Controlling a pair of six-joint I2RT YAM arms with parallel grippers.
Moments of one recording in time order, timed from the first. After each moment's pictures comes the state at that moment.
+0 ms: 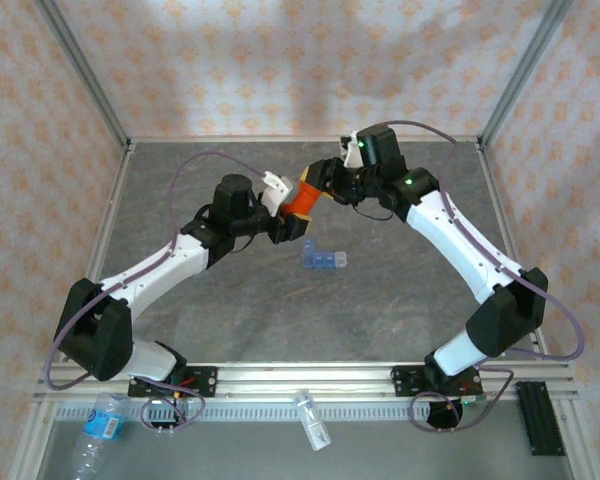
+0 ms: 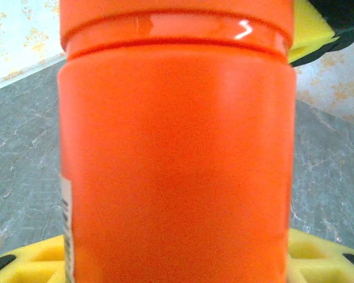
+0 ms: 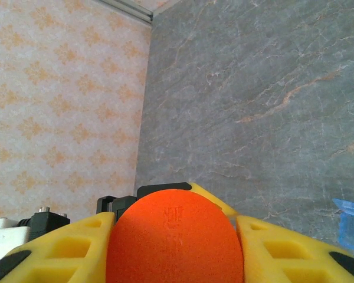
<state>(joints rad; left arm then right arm) -0.47 1.41 0.98 0.03 0.51 0.03 0.51 1.53 1.51 -0.58 -0.45 0.83</state>
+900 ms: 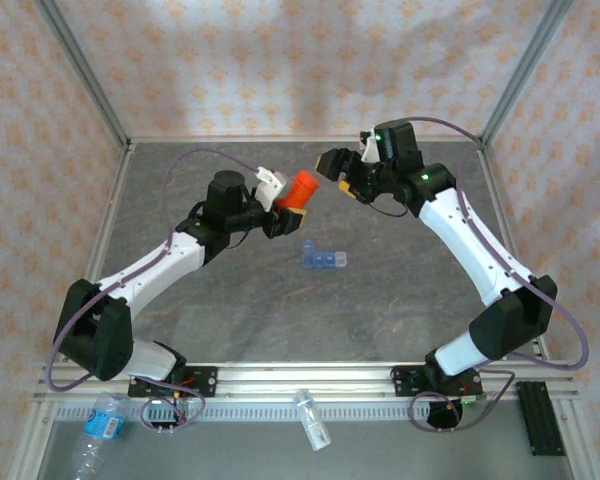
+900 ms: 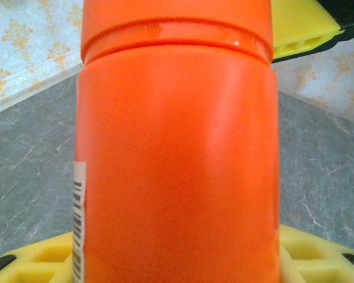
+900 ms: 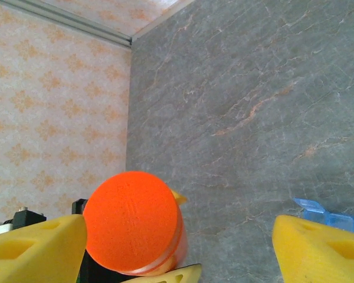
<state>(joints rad) -0.43 1.41 0.98 0.03 0.52 0.07 0.44 1.50 1.54 -0.67 -0.43 0.83</state>
